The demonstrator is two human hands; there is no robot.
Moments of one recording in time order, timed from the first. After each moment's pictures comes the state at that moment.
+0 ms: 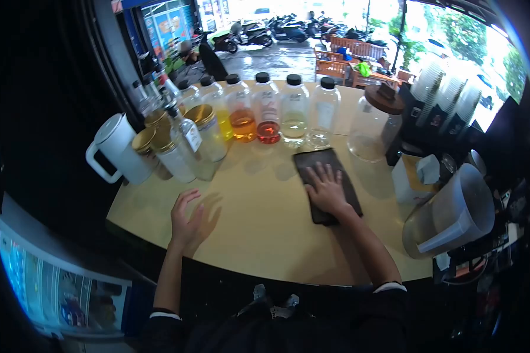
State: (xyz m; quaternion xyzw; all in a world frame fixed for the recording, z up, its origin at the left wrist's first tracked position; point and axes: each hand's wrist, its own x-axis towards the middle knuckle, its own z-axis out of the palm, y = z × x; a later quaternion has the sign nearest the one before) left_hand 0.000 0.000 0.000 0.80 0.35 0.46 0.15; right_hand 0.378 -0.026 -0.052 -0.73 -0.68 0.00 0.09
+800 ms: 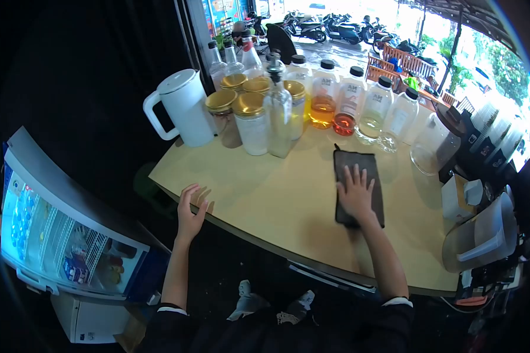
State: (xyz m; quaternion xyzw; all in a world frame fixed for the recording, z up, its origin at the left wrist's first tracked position) left_hand -0.176 -0.029 -0.039 0.72 0.49 0.48 0.09; right_hand 0.250 -0.018 -0.061 -0.75 -0.65 -0.05 0.12
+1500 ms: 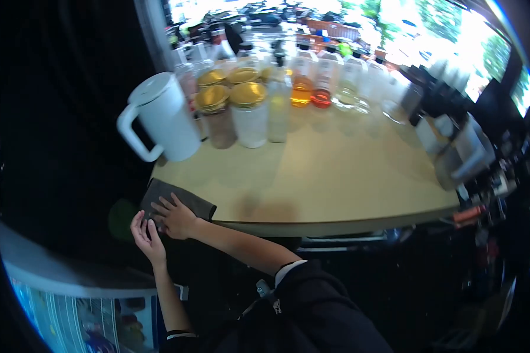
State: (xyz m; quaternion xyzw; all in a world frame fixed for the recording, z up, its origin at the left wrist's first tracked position) left_hand -0.350 0.024 -0.061 0.61 0.45 0.63 0.19; right_hand -0.226 0.064 -0.069 -0.42 -0.89 0.01 0.18
